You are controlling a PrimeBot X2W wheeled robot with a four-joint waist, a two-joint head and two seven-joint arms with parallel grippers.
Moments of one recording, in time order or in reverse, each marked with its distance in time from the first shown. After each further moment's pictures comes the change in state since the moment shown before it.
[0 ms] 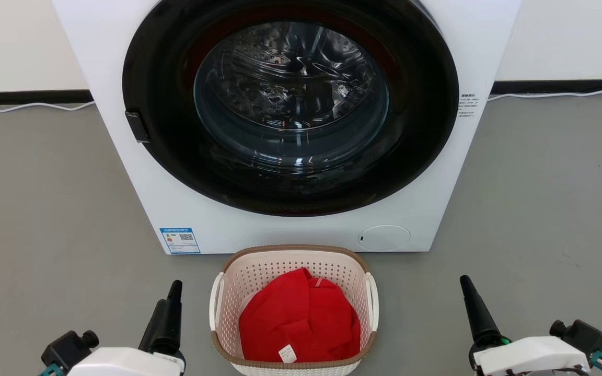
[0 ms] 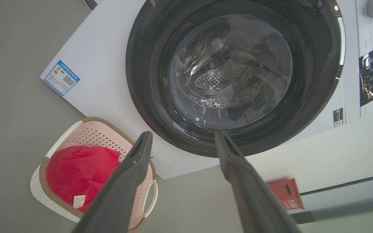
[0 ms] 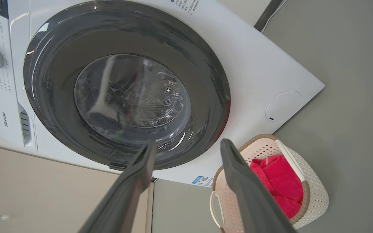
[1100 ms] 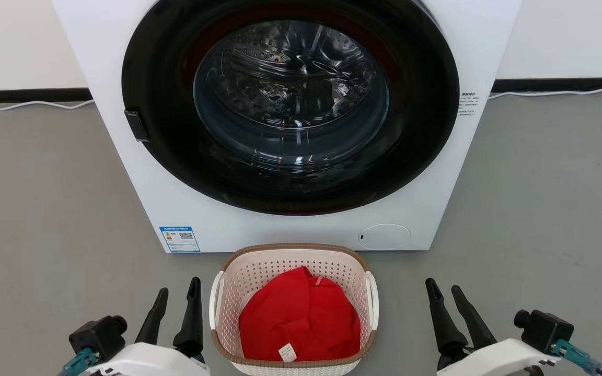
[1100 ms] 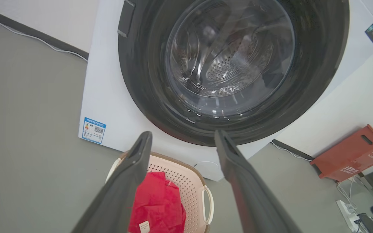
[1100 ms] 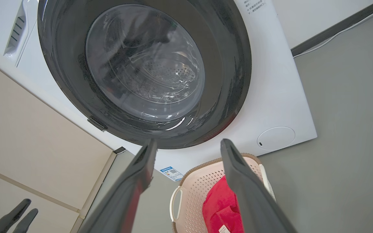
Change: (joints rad) left arm 0.004 0.027 -0.099 -0.049 0.454 0.079 -0.096; right arm -0.002 -0.006 0.103 -0.011 -0.446 0.001 -0.095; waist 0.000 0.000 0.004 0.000
